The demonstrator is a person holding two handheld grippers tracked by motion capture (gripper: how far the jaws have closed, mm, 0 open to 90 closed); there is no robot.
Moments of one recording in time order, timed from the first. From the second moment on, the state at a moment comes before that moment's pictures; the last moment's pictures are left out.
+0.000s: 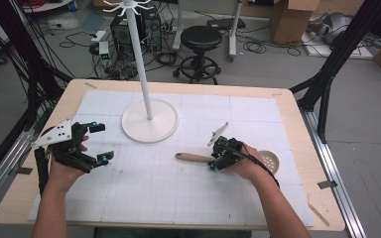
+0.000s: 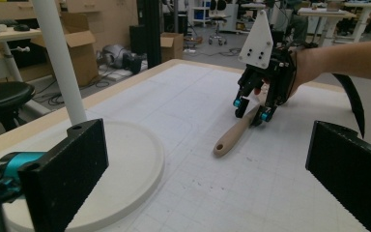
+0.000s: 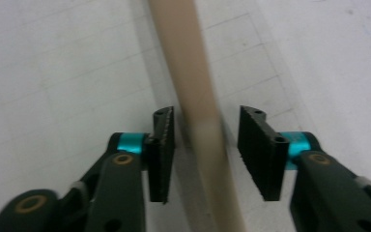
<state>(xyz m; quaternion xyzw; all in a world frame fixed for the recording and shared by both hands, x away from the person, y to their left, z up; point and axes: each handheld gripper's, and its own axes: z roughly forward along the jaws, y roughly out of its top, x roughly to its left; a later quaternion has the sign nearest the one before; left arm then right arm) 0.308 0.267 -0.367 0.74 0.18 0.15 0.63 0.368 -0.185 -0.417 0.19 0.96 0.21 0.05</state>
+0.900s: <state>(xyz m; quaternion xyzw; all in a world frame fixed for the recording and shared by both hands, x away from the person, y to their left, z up) 0.308 0.268 -0.366 0.74 0.18 0.15 0.63 0.365 -0.185 -0.412 0.18 0.96 0.22 0.04</state>
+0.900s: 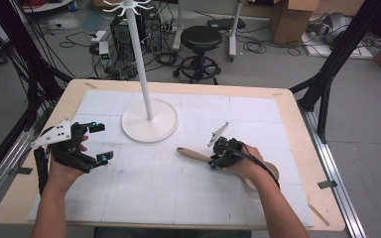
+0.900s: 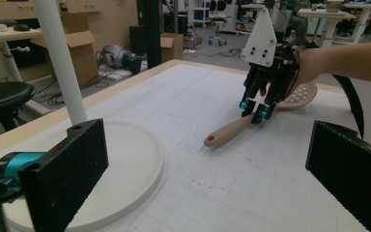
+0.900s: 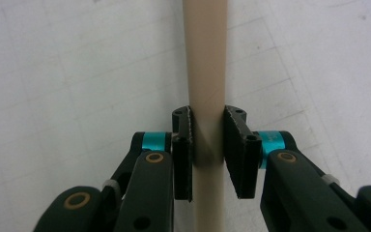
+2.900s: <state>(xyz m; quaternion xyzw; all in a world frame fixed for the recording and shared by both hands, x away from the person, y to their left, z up) 0.306 0.271 -0.364 0.73 0.18 0.15 0.64 0.394 -0.174 -0.224 0.12 0.86 0.49 0.09</state>
